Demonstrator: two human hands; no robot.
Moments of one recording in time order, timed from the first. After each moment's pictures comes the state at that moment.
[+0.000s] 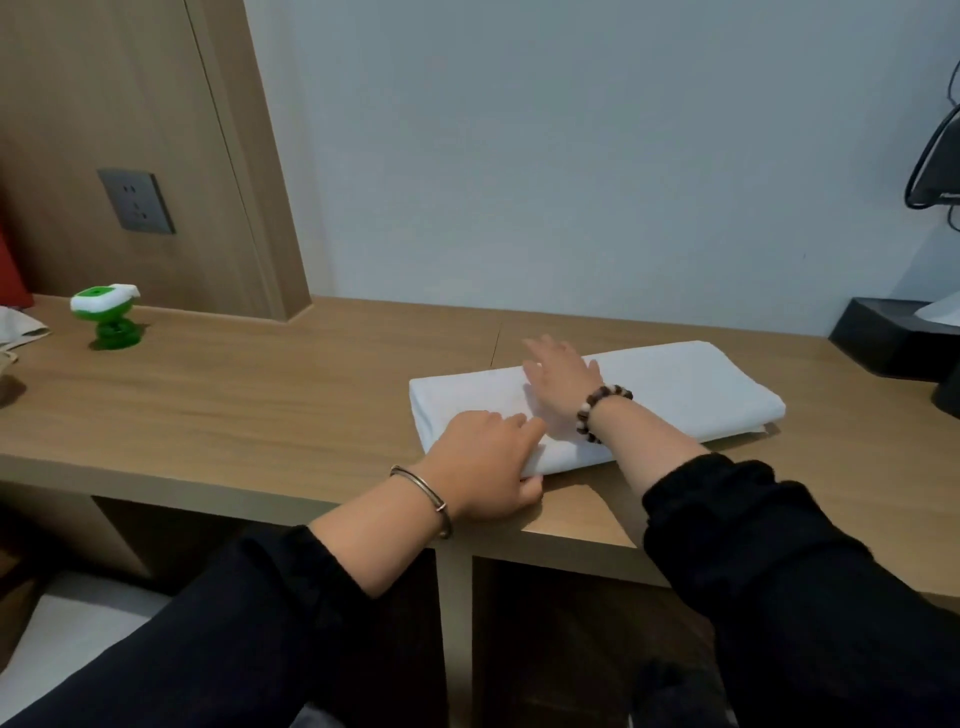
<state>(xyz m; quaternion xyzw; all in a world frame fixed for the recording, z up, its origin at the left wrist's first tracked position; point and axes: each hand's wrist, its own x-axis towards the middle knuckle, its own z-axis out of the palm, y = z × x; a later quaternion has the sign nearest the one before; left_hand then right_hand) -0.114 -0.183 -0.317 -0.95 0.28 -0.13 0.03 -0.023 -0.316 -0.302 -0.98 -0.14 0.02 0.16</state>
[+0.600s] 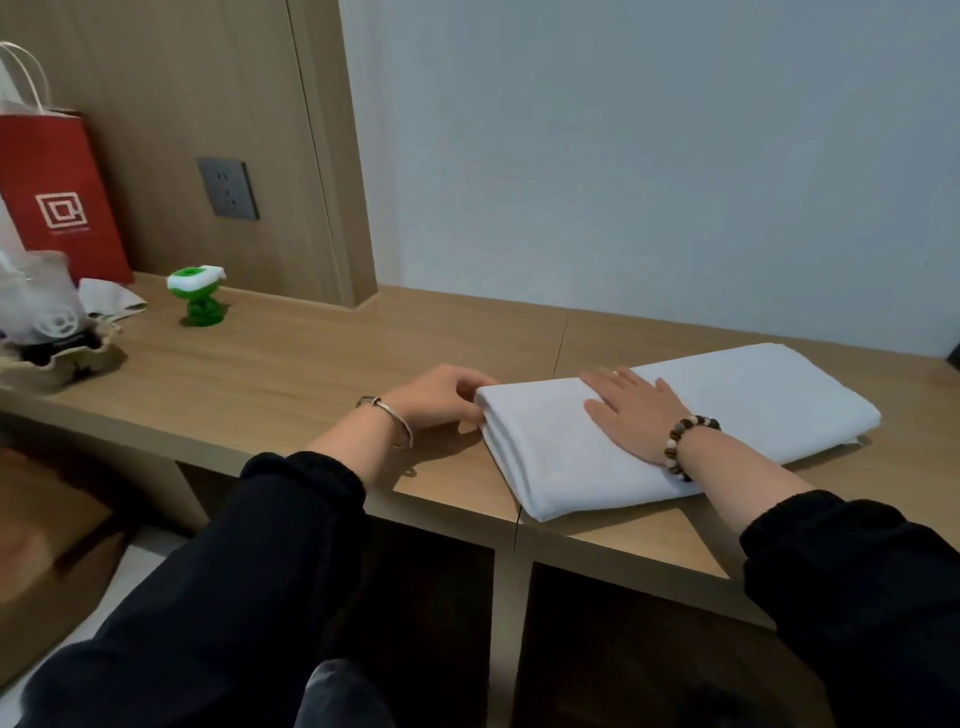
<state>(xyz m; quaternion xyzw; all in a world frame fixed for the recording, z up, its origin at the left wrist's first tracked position) -0.059 -0.066 -0.321 -0.84 0.08 0.09 -0.52 -0.009 -0.329 -0.335 -0.98 -0.22 0.03 0.04</state>
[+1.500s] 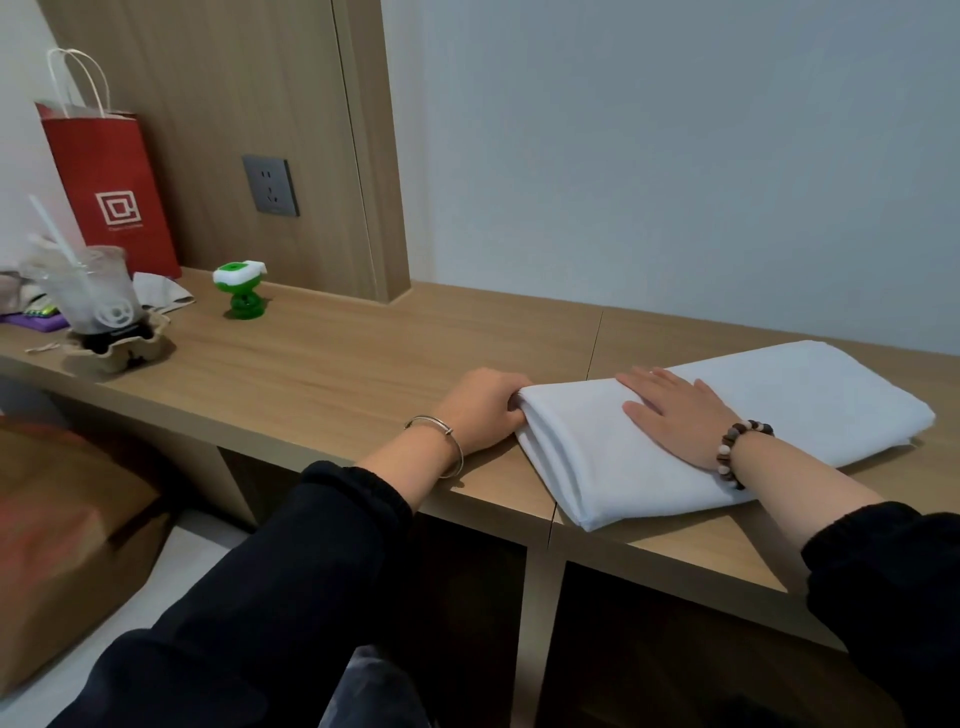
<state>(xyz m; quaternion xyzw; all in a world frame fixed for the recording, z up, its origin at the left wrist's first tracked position) -0.069 -0.083 -0.332 -0.95 0.16 -0.15 -0.20 -0.014 -0.333 -0.332 -0.97 -0.24 0.02 0.06</state>
